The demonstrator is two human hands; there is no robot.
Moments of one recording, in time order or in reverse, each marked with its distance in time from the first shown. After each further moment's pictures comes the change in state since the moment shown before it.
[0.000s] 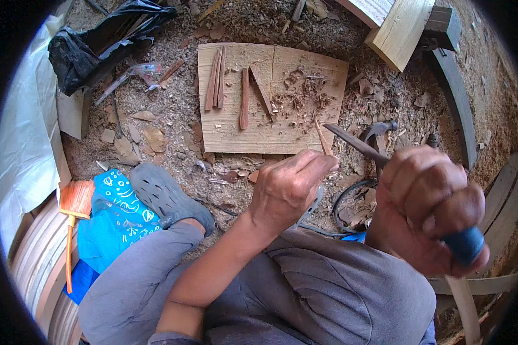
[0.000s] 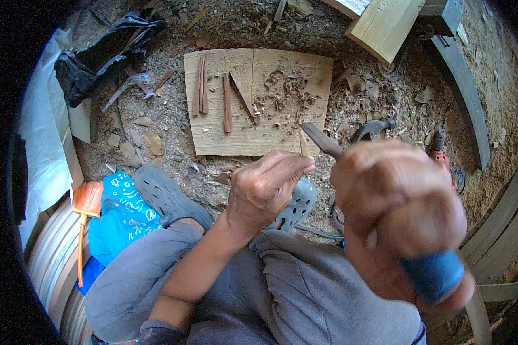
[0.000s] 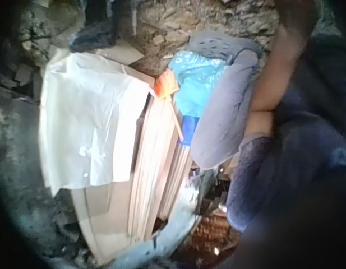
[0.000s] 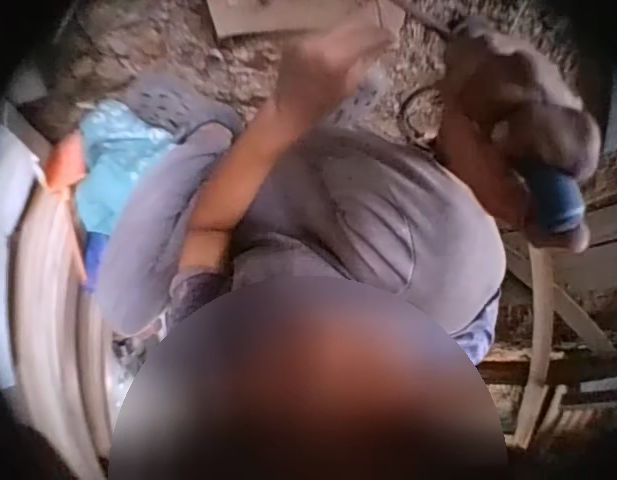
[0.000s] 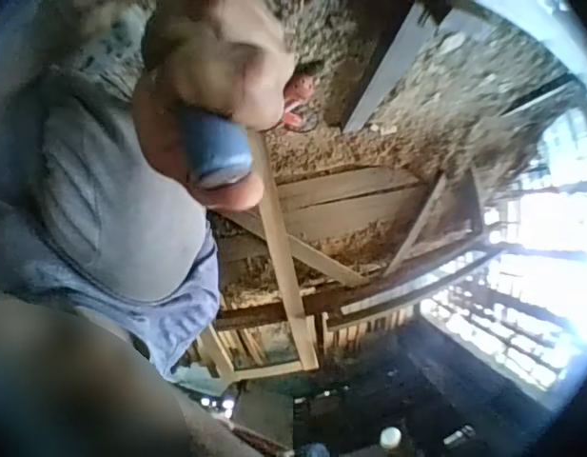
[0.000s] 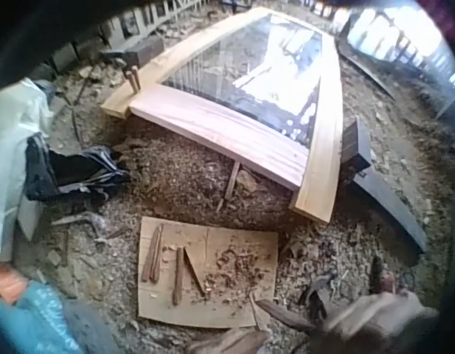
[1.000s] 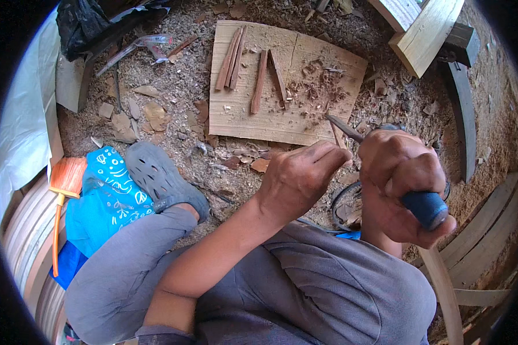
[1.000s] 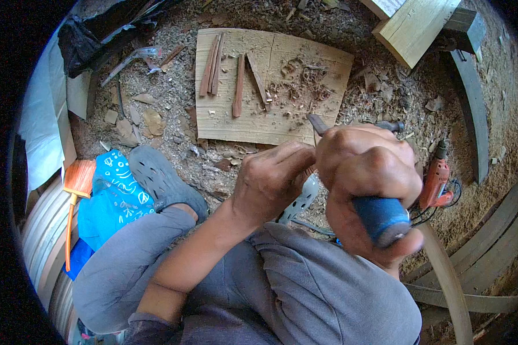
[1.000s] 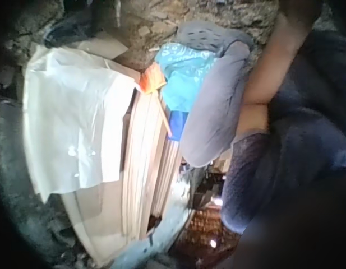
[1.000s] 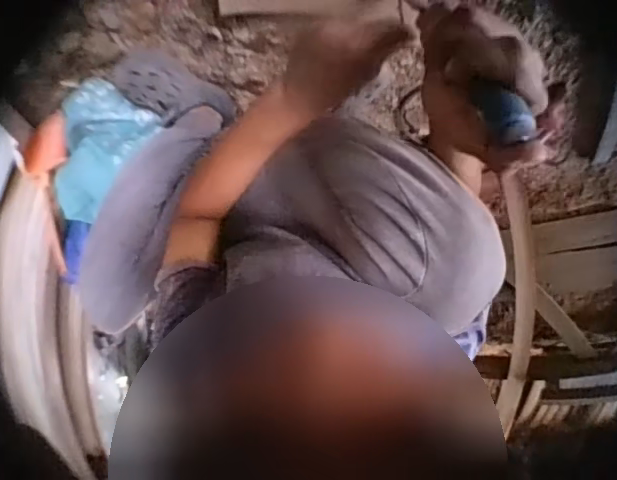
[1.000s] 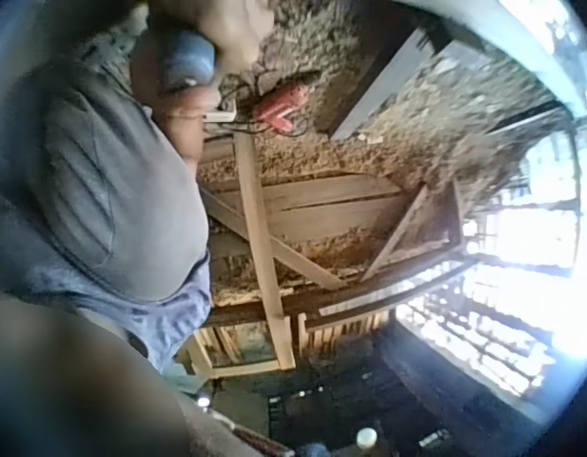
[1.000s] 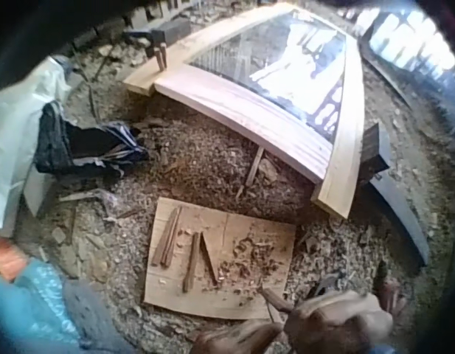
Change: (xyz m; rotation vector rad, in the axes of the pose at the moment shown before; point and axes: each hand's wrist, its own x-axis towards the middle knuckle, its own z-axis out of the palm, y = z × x) left_hand -0.004 -0.002 0.002 -0.018 -0.023 -0.021; right_hand -0.018 0.033 -0.005 -0.128 -0.070 0.056
